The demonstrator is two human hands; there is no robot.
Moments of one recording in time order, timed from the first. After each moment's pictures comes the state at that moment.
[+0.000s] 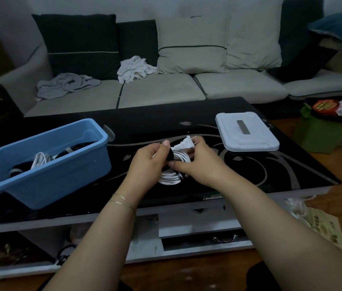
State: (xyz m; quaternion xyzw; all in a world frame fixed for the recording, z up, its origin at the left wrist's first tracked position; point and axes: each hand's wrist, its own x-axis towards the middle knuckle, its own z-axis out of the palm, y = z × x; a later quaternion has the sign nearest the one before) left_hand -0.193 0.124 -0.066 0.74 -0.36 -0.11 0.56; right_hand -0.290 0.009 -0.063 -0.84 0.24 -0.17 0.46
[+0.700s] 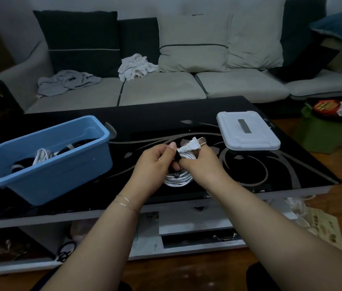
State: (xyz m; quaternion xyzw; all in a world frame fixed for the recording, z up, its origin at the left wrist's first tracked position) left_hand -0.201 0.125 -0.073 0.72 -0.36 -0.14 0.58; right_hand -0.285 0.023 -0.073 -0.75 0.27 -0.25 0.54
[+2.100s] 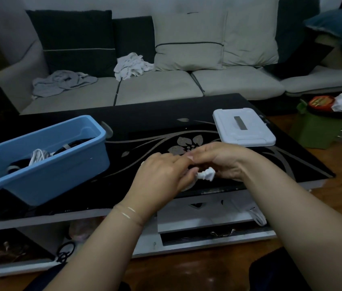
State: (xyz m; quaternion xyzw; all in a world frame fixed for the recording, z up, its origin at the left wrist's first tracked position) left_hand -0.232 0.139 -0.062 0.72 -0.63 0.22 0.19; right_hand -0.308 -0.030 -0.059 -0.65 0.21 0.02 0.73
